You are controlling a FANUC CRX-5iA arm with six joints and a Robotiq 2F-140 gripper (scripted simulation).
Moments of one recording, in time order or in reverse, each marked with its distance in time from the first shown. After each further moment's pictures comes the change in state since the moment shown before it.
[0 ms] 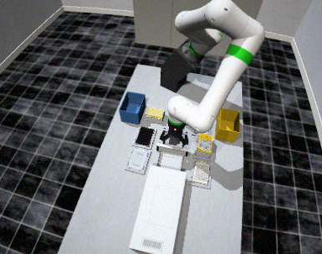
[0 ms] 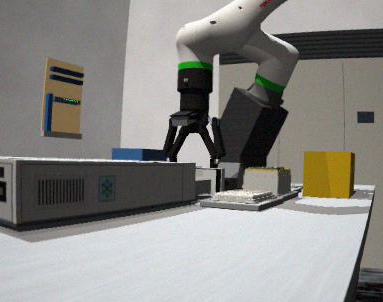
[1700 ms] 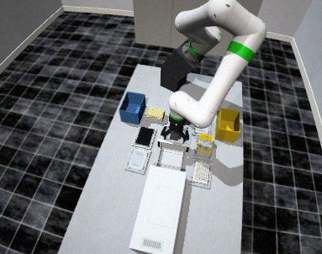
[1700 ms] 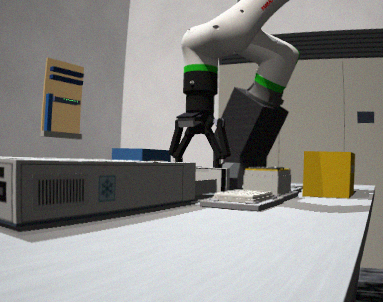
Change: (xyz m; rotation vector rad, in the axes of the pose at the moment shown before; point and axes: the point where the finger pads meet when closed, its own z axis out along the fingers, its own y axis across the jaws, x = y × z) arm -0.031 0.000 0.000 0.000 0.000 0.000
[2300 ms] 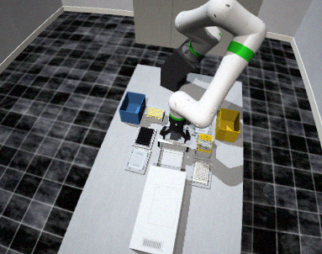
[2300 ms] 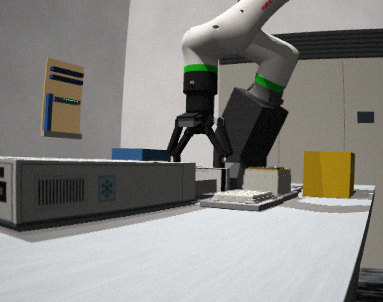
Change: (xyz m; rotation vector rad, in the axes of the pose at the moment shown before) arm 0.000 0.000 0.000 0.000 0.000 0.000
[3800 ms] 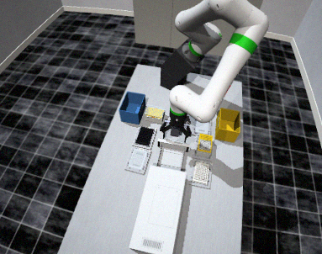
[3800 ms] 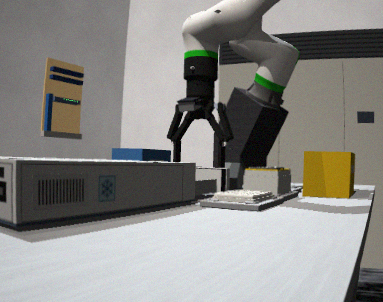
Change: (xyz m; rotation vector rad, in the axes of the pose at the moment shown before) arm 0.000 0.000 -0.040 0.000 0.000 0.000
